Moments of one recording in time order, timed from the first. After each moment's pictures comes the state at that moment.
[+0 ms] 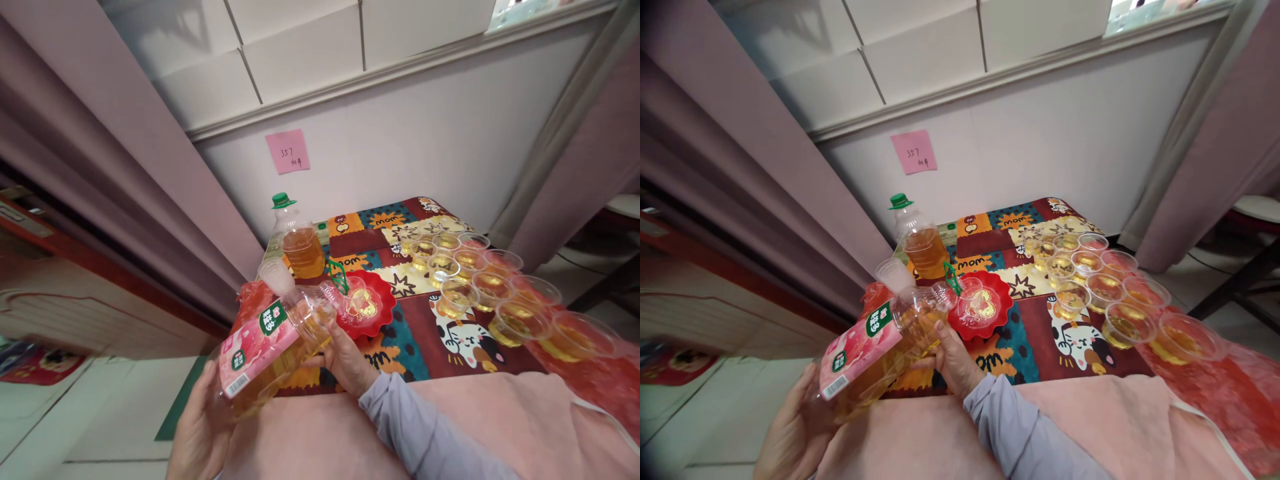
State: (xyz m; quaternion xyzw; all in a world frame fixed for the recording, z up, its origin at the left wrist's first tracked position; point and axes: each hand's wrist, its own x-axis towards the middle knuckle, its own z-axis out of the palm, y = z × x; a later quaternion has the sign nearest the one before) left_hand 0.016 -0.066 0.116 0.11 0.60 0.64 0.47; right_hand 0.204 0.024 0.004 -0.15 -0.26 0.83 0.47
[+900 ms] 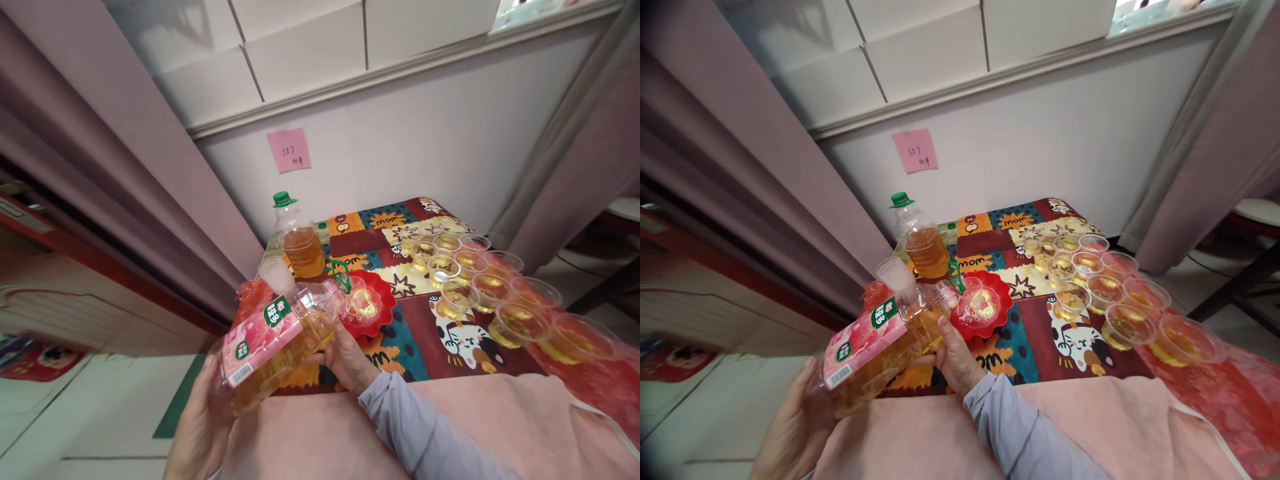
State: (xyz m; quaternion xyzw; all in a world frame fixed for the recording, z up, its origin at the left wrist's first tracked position) left_hand 0.022 -0.065 0.123 0.13 0.59 0.62 0.50; right_hand 0.206 0.030 0.002 -0.14 -0.21 0.84 0.47
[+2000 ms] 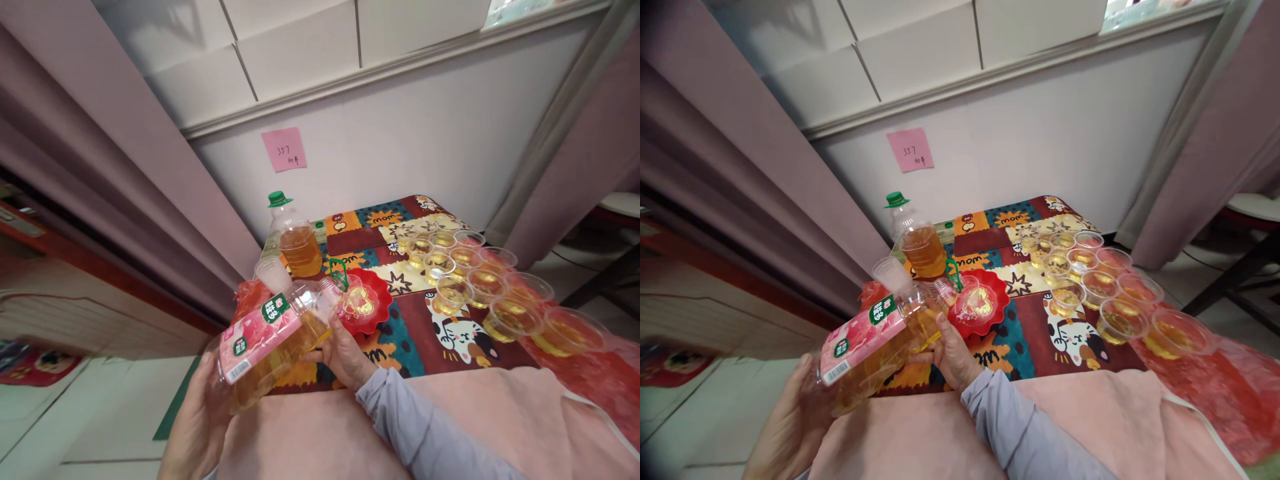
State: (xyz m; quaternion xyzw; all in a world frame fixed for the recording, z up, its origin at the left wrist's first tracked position) left_hand 0.025 -0.063 0.128 0.18 0.60 0.61 0.49; right_hand 0.208 0.031 0.006 -0.13 -0.22 0.84 0.47
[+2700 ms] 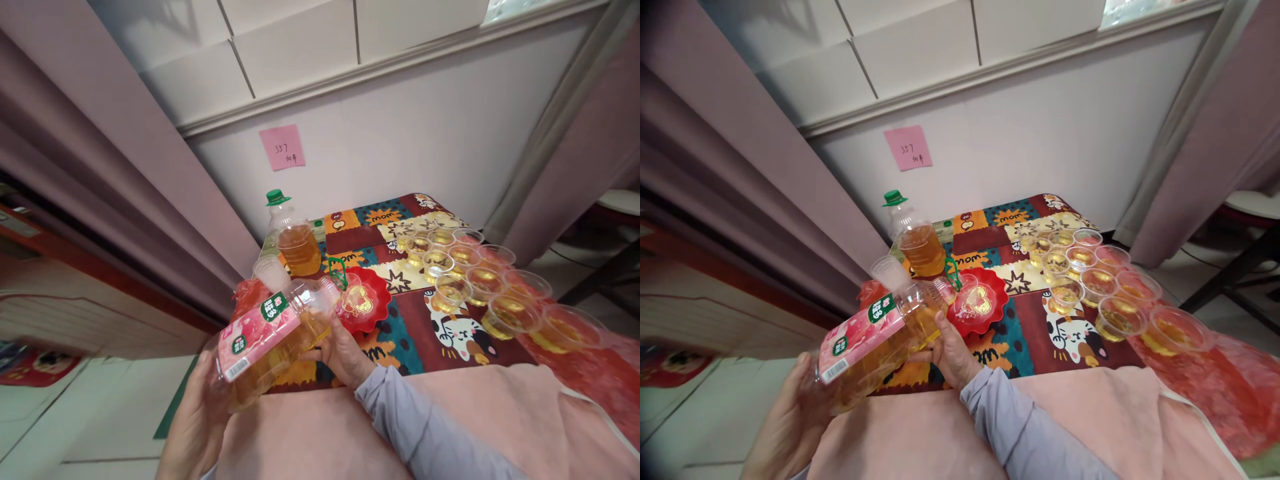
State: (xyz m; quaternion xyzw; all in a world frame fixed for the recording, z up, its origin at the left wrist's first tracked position) left_hand 0.029 -0.062 0.131 0.18 0.60 0.62 0.48; right_hand 0.207 0.031 0.006 -0.14 -0.22 0.84 0.47
